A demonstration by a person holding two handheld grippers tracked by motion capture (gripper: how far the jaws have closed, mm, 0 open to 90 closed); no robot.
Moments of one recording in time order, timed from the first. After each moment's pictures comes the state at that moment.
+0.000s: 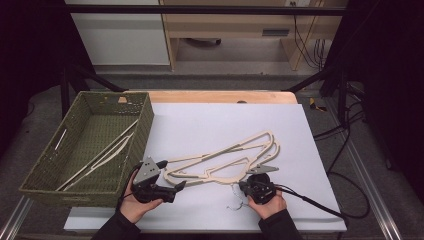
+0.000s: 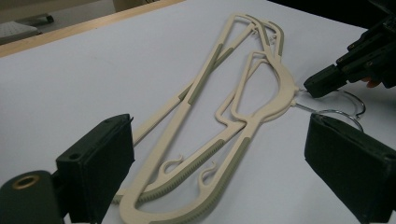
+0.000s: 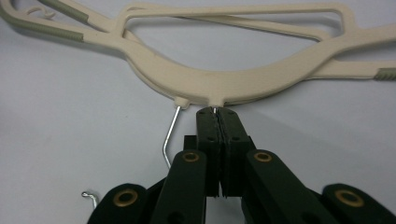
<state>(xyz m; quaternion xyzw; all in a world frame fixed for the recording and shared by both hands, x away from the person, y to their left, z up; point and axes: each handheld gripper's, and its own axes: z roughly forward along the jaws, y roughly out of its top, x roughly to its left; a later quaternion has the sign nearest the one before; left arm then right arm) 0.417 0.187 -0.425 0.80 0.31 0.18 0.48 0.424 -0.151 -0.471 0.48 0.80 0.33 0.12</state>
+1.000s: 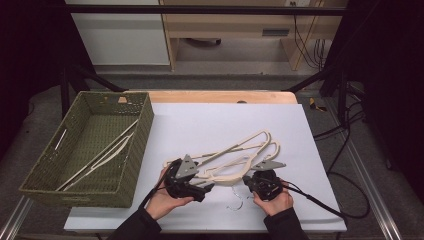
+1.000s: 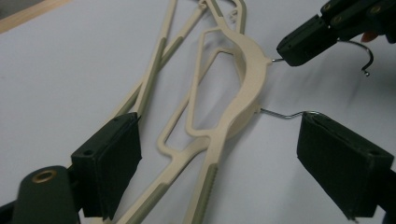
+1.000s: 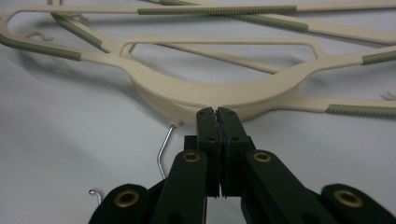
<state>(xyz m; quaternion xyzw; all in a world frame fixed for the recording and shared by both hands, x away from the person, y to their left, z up) 0.436 0.096 -0.429 0.86 0.24 0.15 0.42 0.423 -0.160 -0.443 0.46 0.80 0.35 0.15</state>
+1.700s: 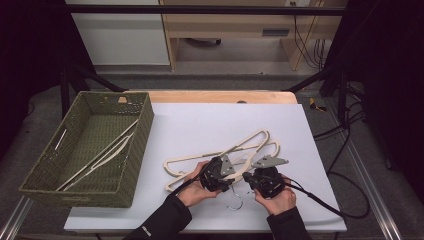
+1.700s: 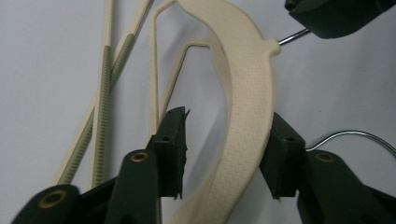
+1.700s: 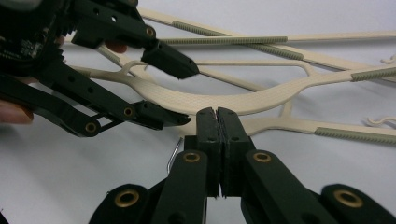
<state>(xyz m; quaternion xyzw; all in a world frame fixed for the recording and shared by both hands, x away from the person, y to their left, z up) 0.463 0.019 -0.452 0.92 0.16 0.17 0.32 0.421 -0.160 -0.421 0.44 0.81 0.36 0.16</state>
